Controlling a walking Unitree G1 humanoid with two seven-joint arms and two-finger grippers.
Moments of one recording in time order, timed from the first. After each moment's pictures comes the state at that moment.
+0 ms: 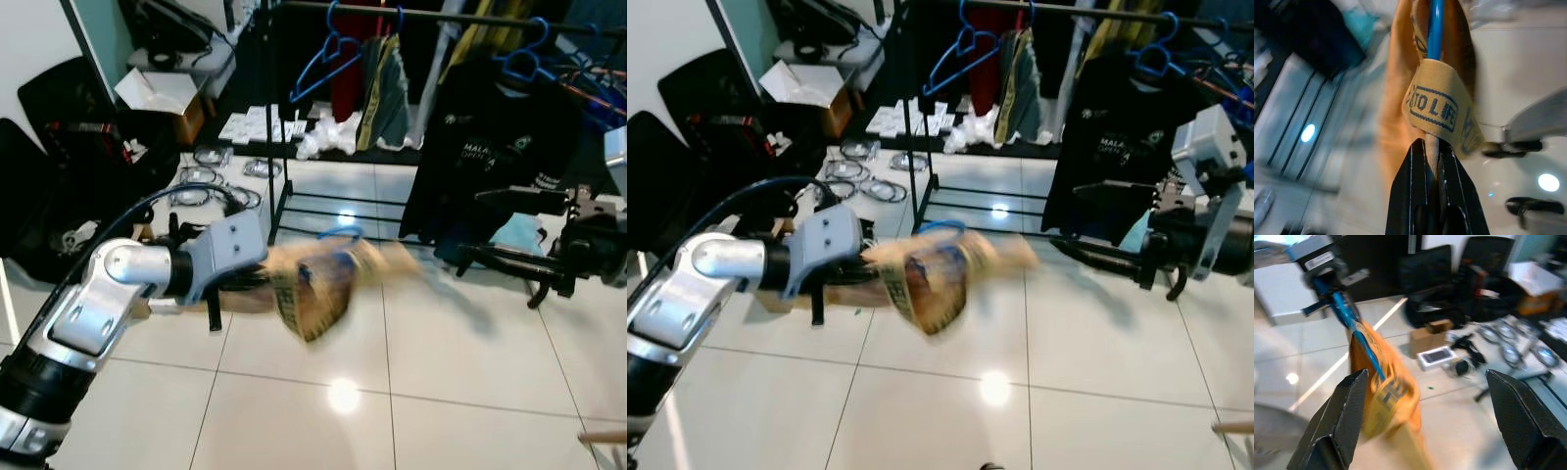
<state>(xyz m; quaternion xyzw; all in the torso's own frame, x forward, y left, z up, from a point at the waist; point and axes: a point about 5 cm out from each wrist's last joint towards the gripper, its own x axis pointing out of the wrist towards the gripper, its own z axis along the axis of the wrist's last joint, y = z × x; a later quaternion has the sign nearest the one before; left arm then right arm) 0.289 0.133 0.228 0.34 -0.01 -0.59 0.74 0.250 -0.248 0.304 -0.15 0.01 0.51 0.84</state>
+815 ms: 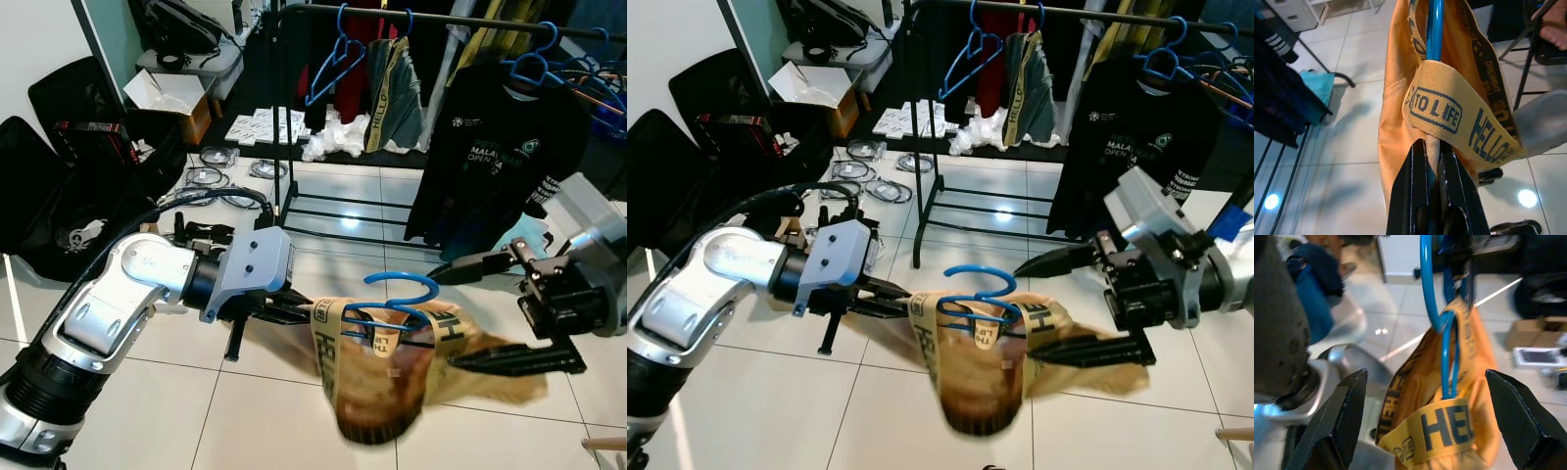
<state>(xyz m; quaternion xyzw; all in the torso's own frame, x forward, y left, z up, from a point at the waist) 0.272 0.111 0.242 0.29 -0.06 -0.68 0.67 0.229 -0.213 0.284 -0.17 0.11 0.70 0.69</state>
